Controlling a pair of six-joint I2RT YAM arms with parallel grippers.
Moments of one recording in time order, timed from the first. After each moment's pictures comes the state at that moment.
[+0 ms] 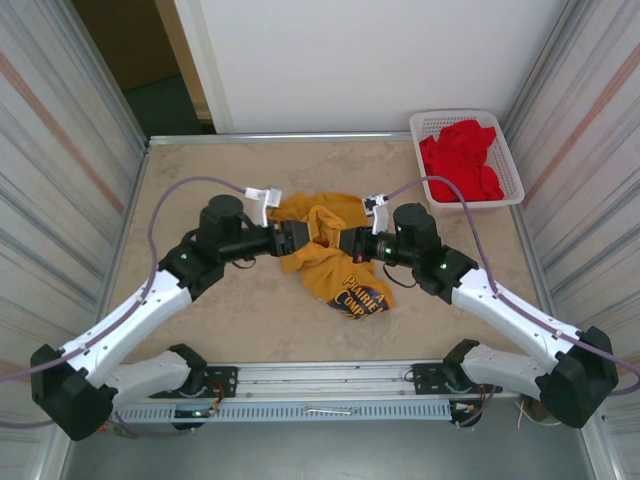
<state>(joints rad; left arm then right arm) -0.66 1.07 0.92 -0.24 0.39 -0.64 0.69 1.07 0.80 -0.07 -0.35 0.65</state>
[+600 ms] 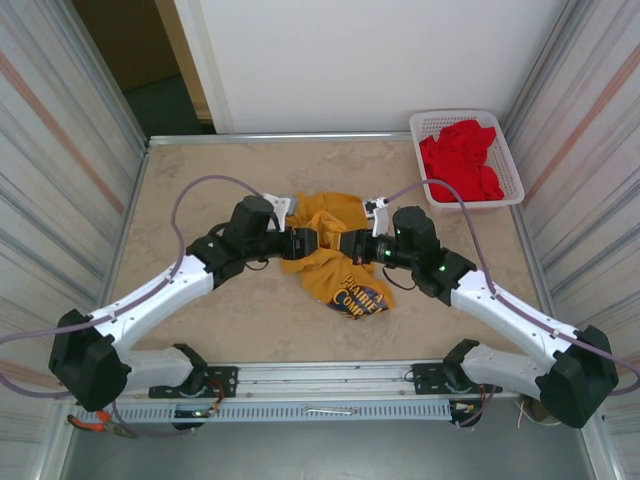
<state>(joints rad) -0.69 1.24 0.94 -0.31 0.23 -0.54 0.70 1.07 0.77 -0.05 -0.34 0.68</state>
